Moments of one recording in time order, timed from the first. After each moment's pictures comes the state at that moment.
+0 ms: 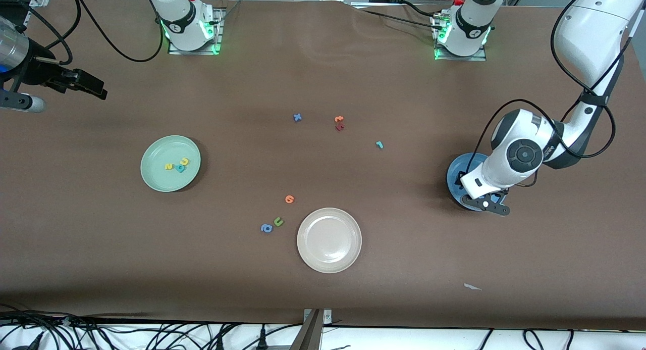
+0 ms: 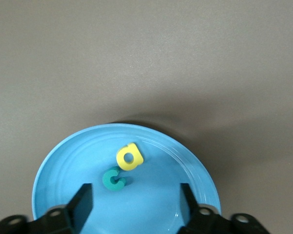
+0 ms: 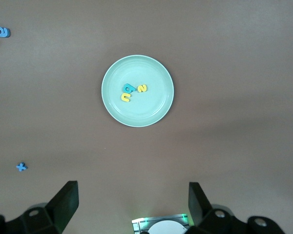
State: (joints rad) left arm 0.37 0.58 -0.53 -1.89 0.50 2.27 -0.15; right arm -0.01 -0.07 0.03 -1.73 0.01 1.53 0.17
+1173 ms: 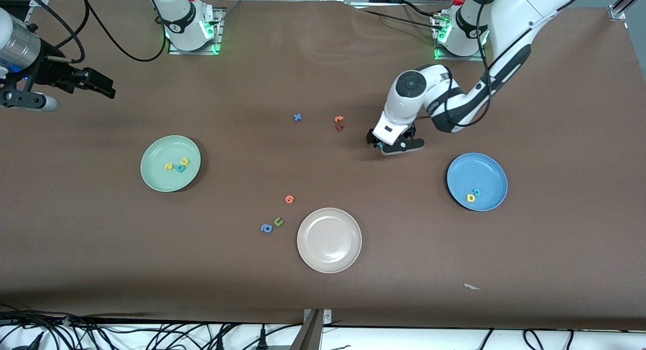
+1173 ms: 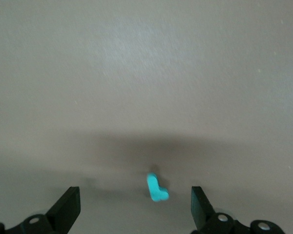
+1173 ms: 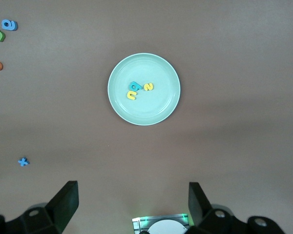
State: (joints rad) left arm 0.25 0.58 -0.85 -2.20 0.71 2.46 -1.32; right arm 0.01 -0.07 0.04 -1.73 0.01 1.53 0.17
